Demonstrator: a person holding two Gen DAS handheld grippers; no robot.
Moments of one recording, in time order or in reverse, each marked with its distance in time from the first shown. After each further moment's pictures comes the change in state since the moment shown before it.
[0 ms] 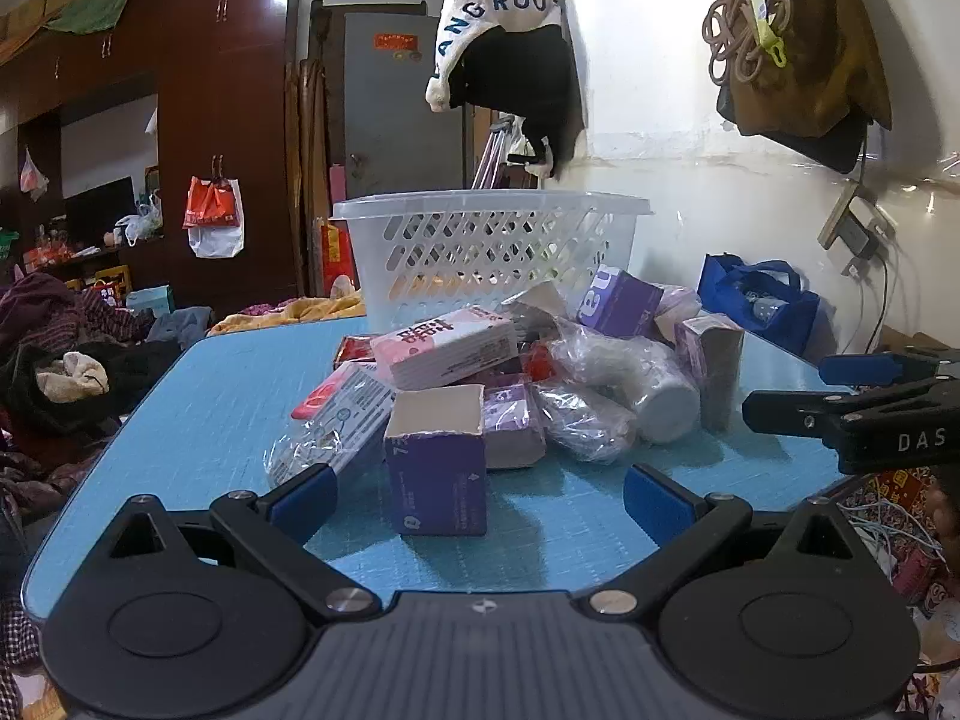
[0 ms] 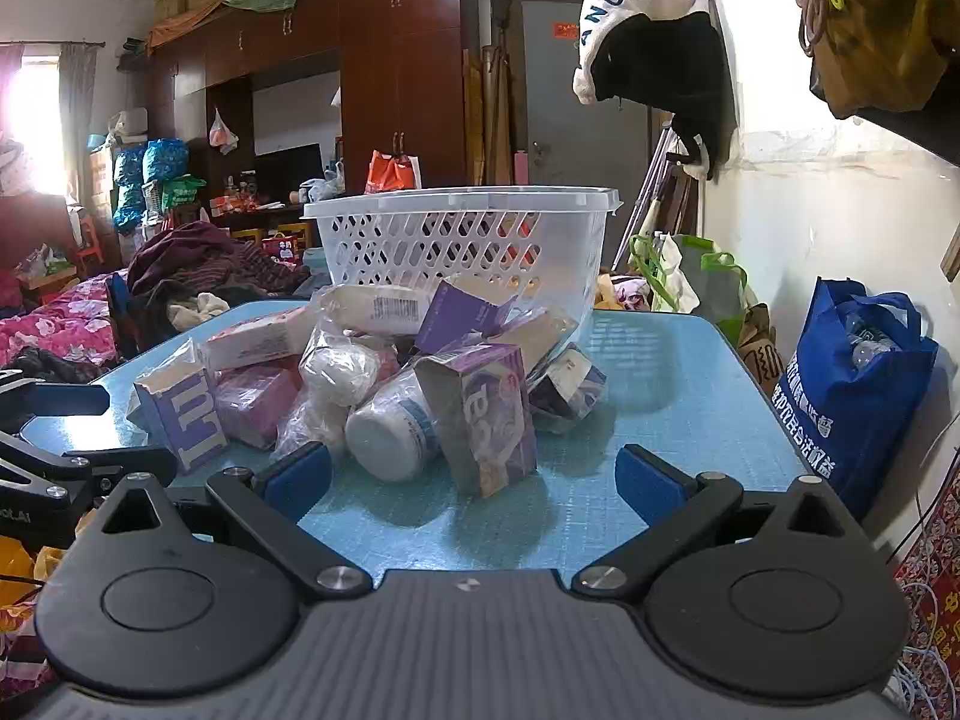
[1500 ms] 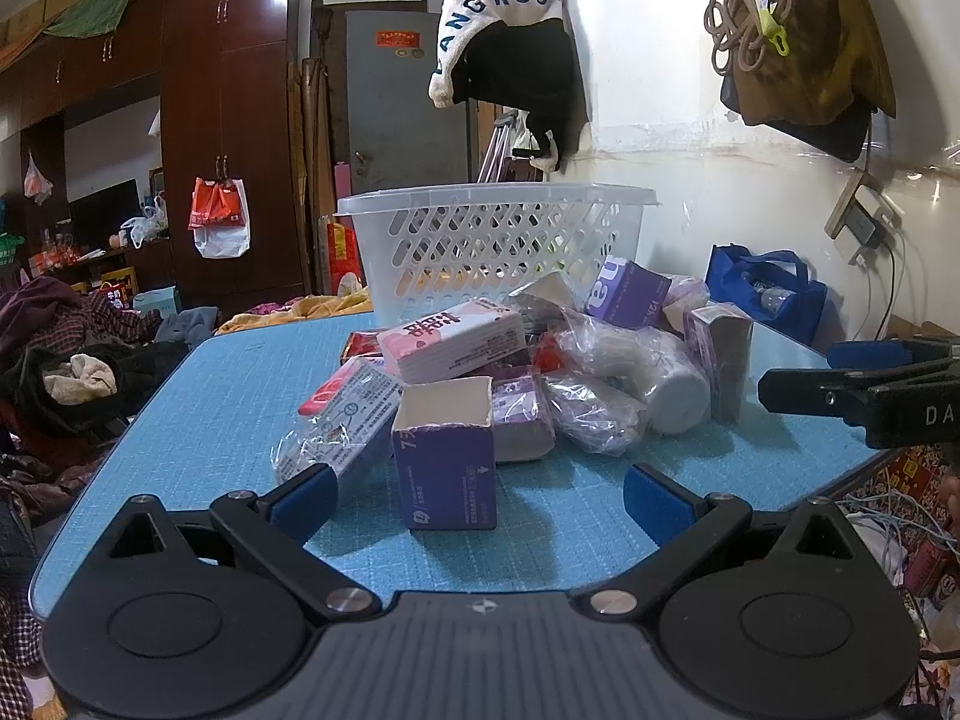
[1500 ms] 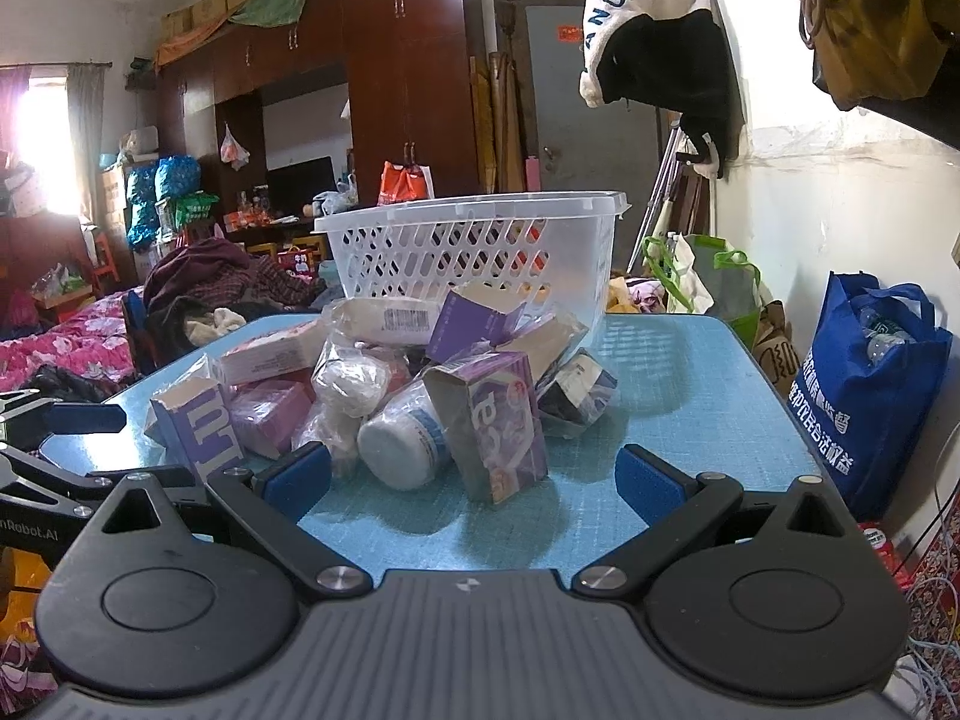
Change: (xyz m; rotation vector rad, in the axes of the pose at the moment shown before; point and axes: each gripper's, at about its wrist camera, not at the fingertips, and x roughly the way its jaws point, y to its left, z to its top) left arm 0.001 0.001 -0.002 0.010 0.007 0.017; right arm -0.004 -0.006 0.002 0.031 -0.014 0.044
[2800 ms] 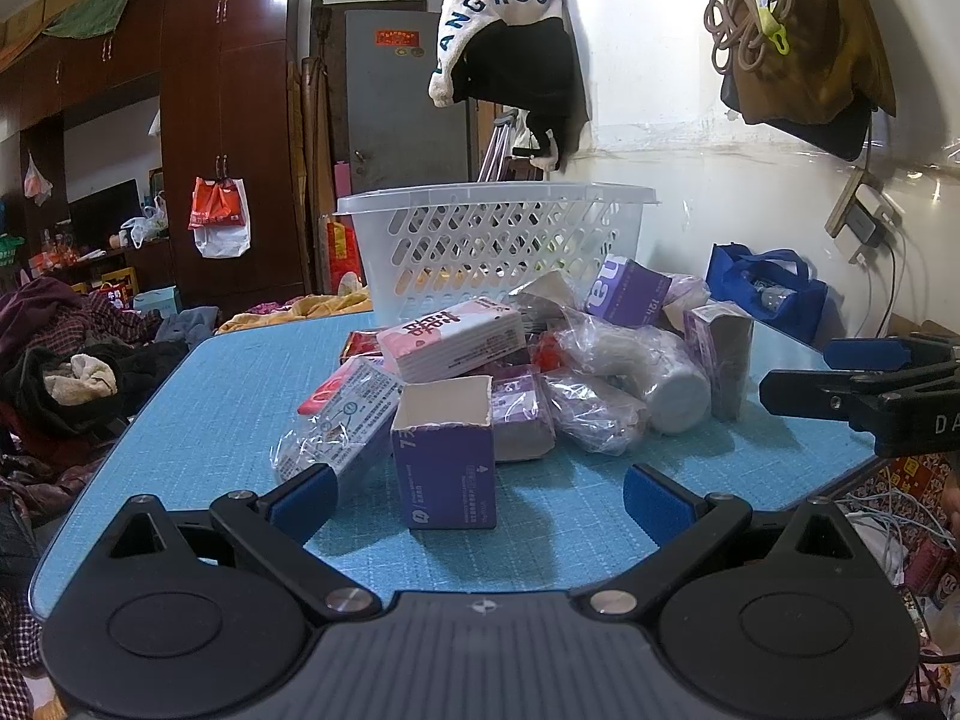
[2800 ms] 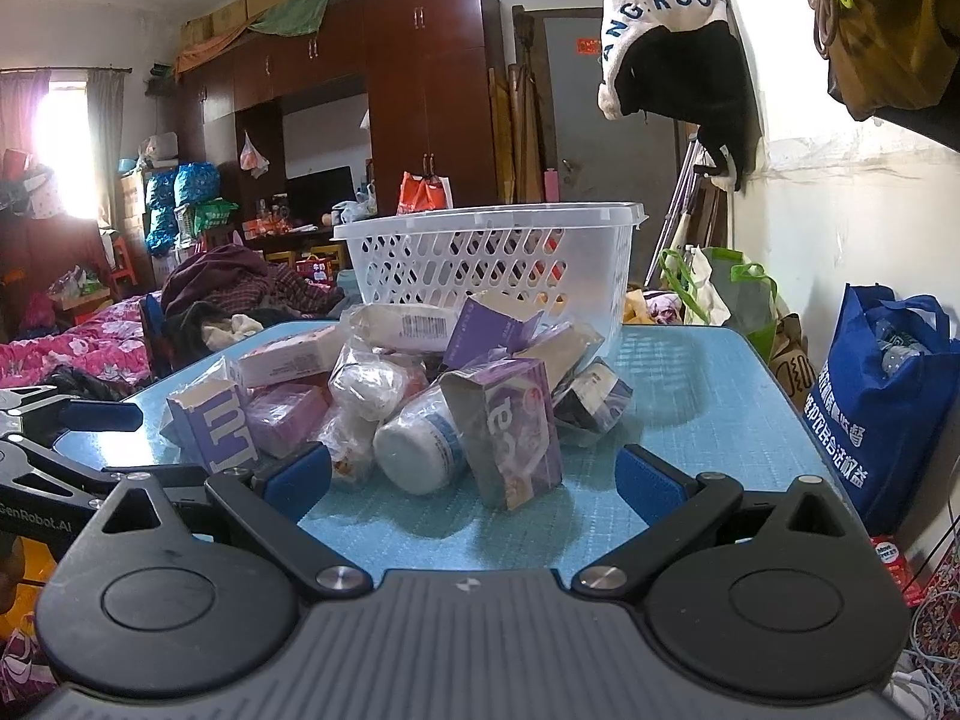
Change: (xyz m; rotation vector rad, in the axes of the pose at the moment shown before) left arm 0.000 0.000 0.000 0.003 0.001 0.003; right arm 0.000 -0.001 -0.003 -0.020 -0.028 0.037
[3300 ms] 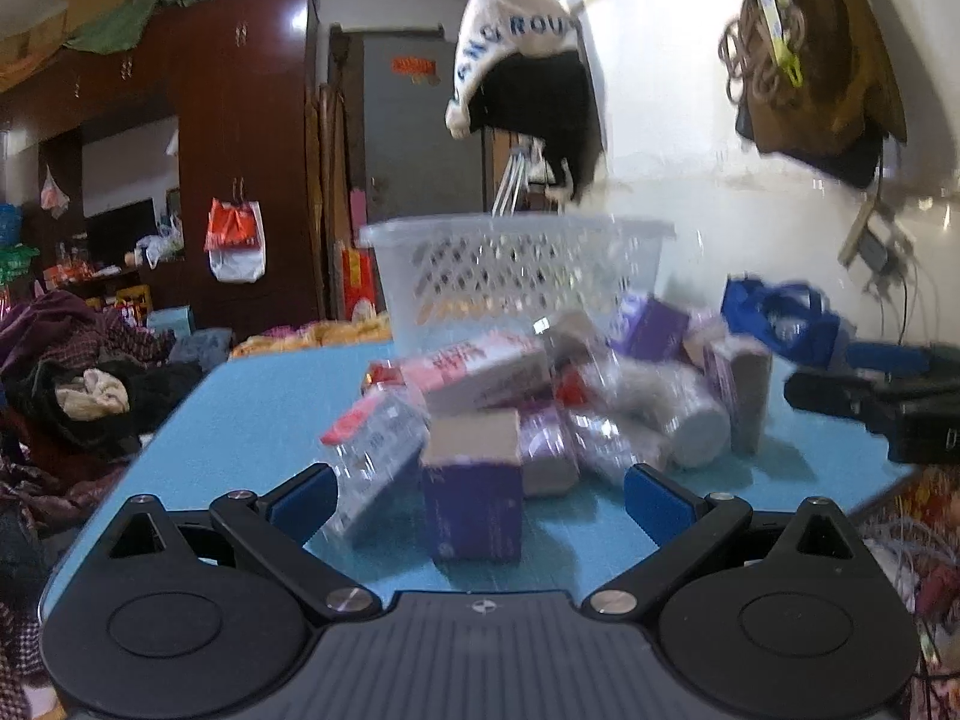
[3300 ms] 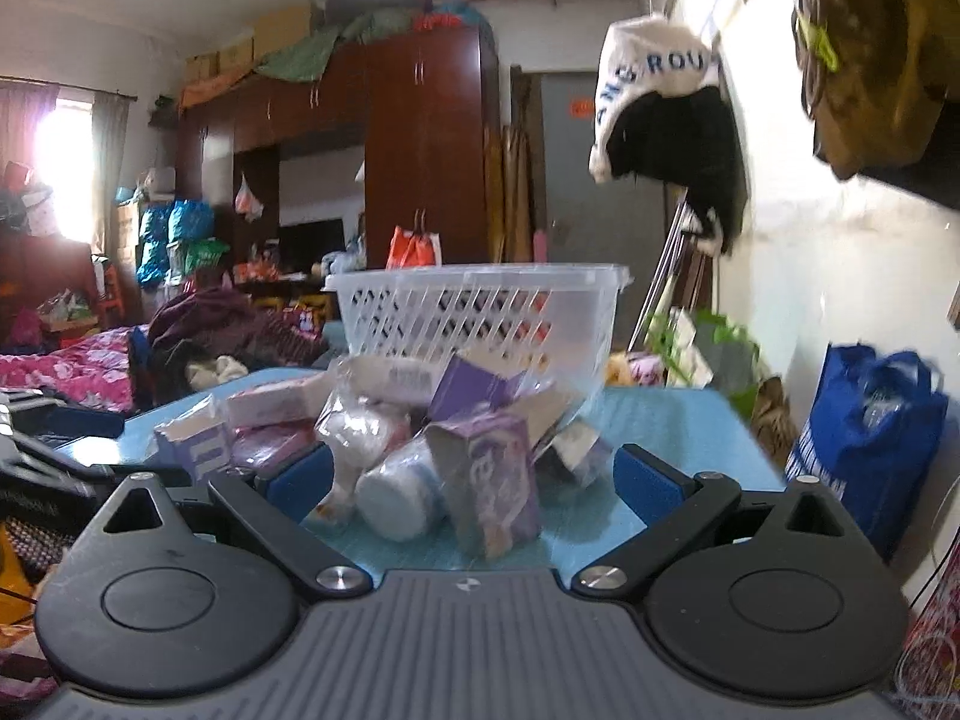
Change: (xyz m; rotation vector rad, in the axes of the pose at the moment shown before) left arm -0.002 0.009 0.002 -0.023 -0.090 0.020; right arm -0.006 0.001 -0.005 -0.042 -0.149 -0.045
